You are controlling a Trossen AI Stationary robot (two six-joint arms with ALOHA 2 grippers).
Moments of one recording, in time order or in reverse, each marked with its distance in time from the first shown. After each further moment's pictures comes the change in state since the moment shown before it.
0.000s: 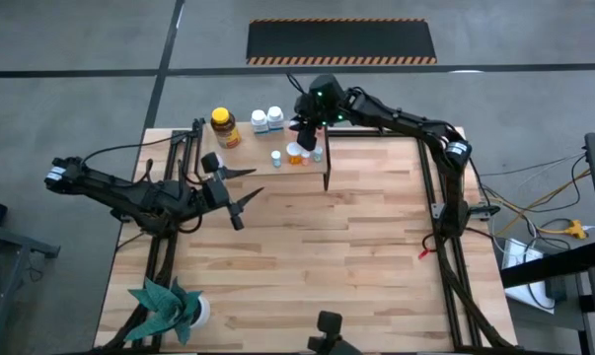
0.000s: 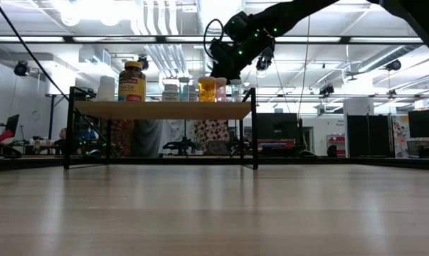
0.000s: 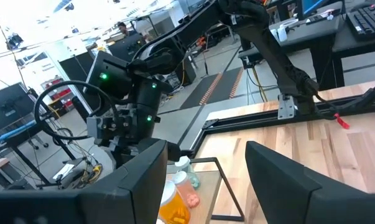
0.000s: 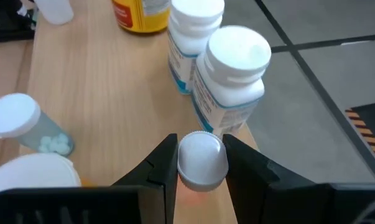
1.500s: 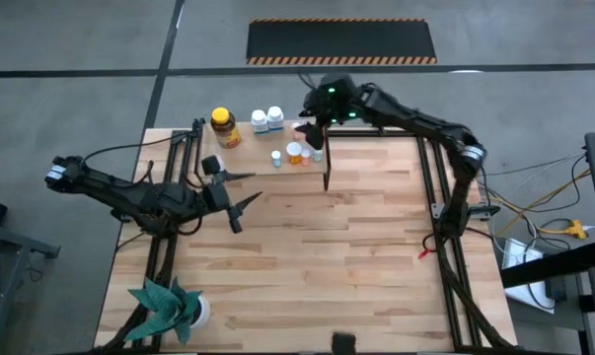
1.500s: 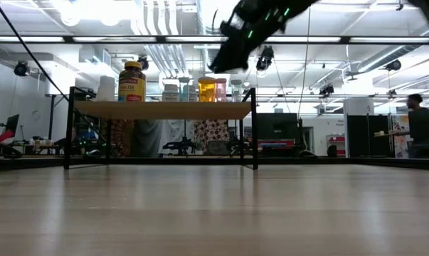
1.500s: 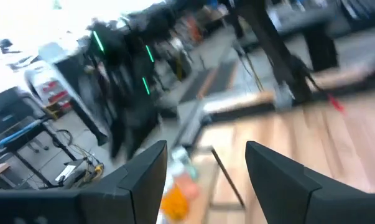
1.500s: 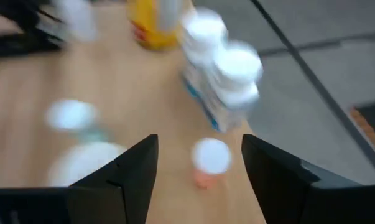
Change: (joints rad) left arm -0.016 -0.006 -0.008 -0.024 0.000 0.022; right arm 0.015 -0.100 -0.023 -0.064 -0.005 0.041
